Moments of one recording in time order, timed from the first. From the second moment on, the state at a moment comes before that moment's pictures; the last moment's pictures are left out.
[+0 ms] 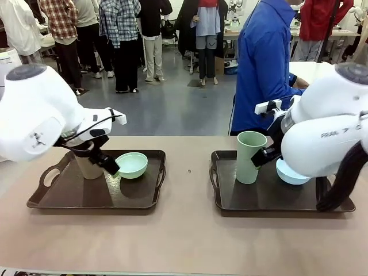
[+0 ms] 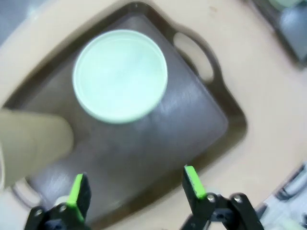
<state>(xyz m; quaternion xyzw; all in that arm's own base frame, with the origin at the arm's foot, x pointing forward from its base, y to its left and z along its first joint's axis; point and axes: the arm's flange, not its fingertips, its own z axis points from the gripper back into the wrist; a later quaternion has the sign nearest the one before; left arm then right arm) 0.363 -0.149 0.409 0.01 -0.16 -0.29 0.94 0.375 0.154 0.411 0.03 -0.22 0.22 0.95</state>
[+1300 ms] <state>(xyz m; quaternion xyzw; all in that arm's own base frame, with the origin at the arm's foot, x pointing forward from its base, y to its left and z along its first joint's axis) 0.274 -0.140 0.486 0.00 -0.09 -0.29 0.95 0.274 0.121 0.480 -0.04 -0.08 0.14 0.99</state>
